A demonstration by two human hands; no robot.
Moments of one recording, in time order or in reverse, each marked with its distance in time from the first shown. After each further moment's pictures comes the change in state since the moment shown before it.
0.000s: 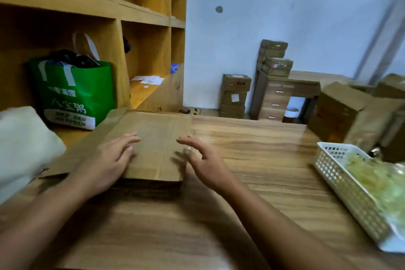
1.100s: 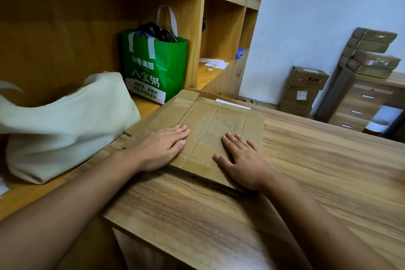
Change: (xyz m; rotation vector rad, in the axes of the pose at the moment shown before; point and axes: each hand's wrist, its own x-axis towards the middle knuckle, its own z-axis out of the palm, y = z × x) left_hand 0.001 -0.096 0.017 0.222 -0.220 -0.006; right_hand 0.066 0.035 0.075 -0.762 -0.418 -0.012
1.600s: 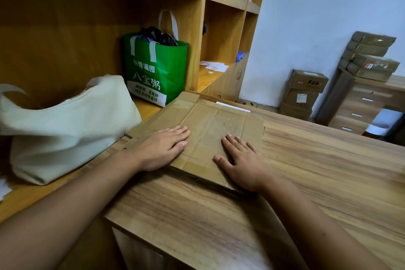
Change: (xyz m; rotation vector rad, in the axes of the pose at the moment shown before) left_hand 0.002 -0.003 -0.002 0.015 -0.030 0.016; right_hand -0.001 -0.001 -0.002 0.016 0.015 0.003
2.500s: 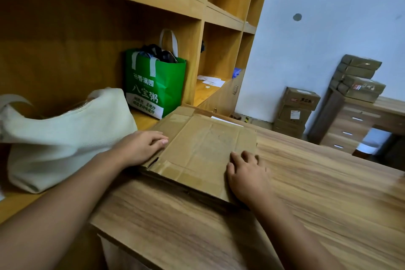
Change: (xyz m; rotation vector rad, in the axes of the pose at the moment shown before) left_hand -0.002 -0.021 -0.031 -0.134 0.154 -0.273; right_hand -0.023 -0.011 -0.019 -0.028 0.199 0.317
